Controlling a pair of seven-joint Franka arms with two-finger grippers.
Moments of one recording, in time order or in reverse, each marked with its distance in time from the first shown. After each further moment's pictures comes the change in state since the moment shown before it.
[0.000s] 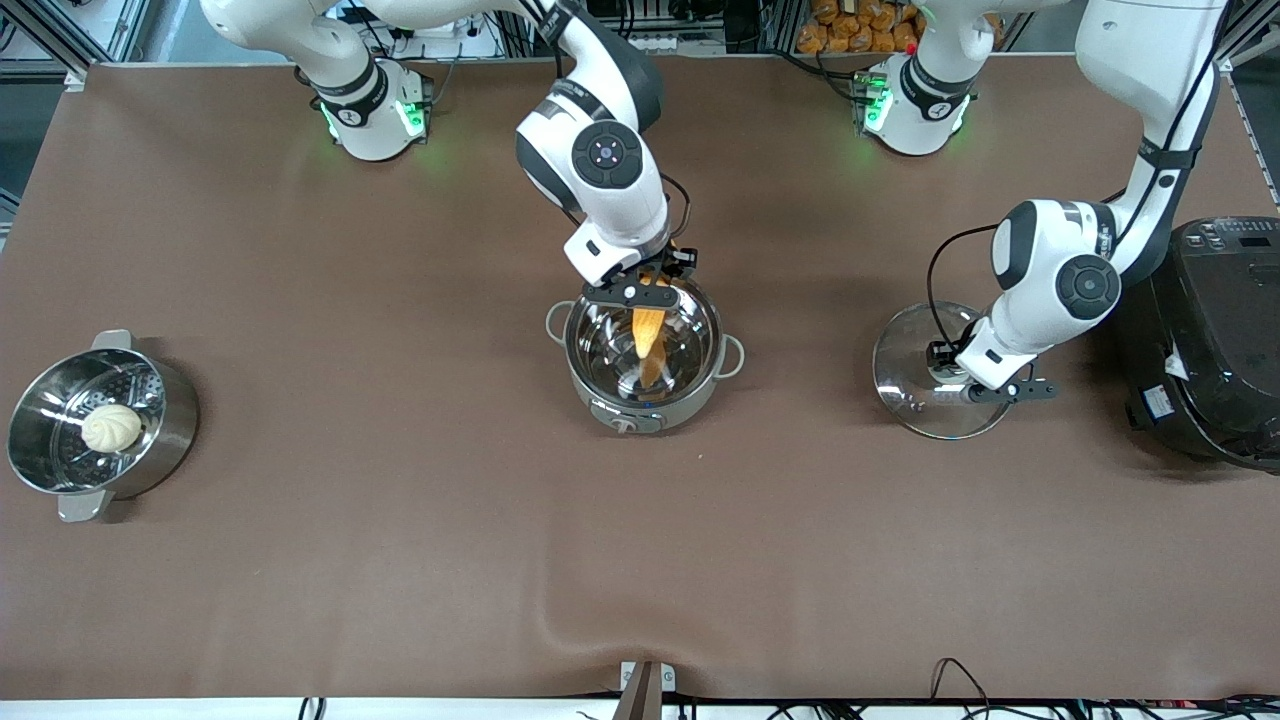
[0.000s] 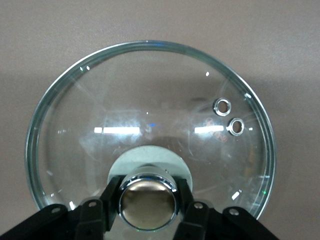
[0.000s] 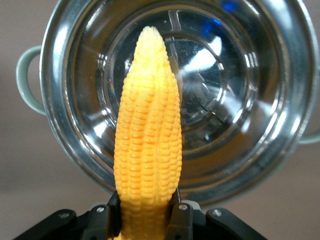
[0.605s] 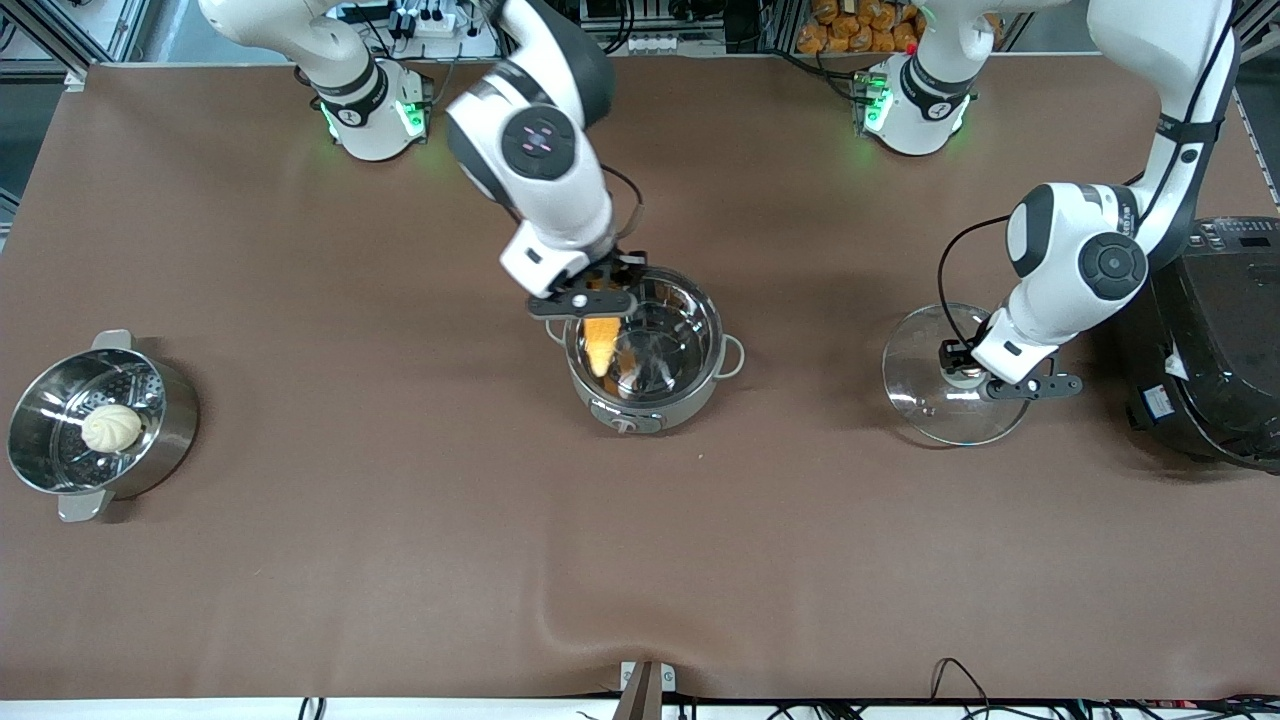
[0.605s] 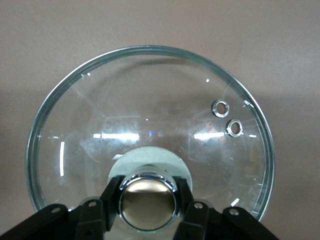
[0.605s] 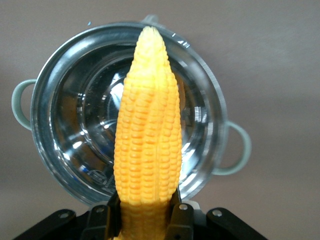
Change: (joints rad) left arm 0.000 -0.072 0.003 0.000 0.000 -0.016 0.000; right arm -0.081 -0.085 0.001 -0.013 -0.060 -0.100 -0.141
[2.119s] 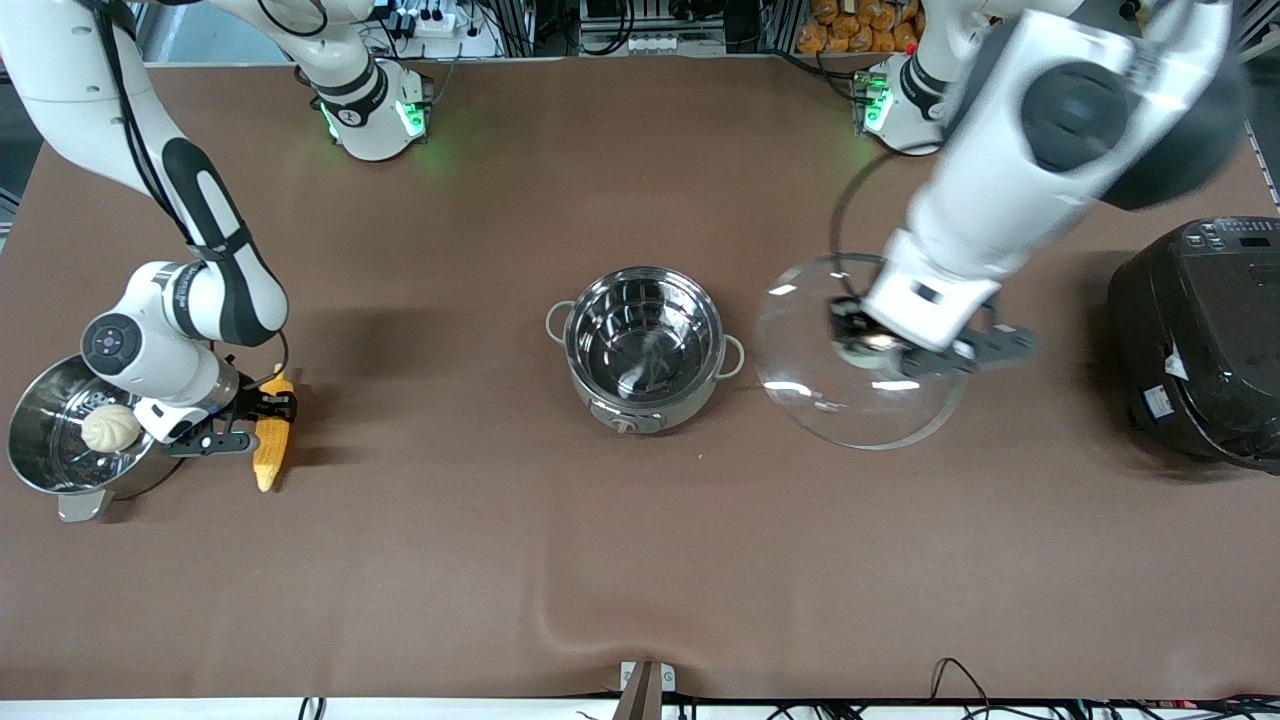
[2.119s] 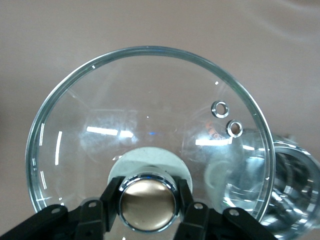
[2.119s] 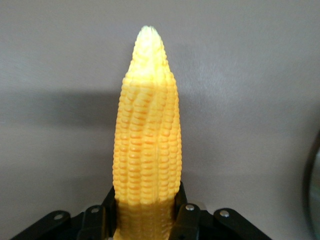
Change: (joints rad) left arm -0.316 0.073 0.004 0.883 -0.067 -0.786 -0.369; right arm -0.790 0.059 -0.136 -0.410 -0.127 0.452 -0.983
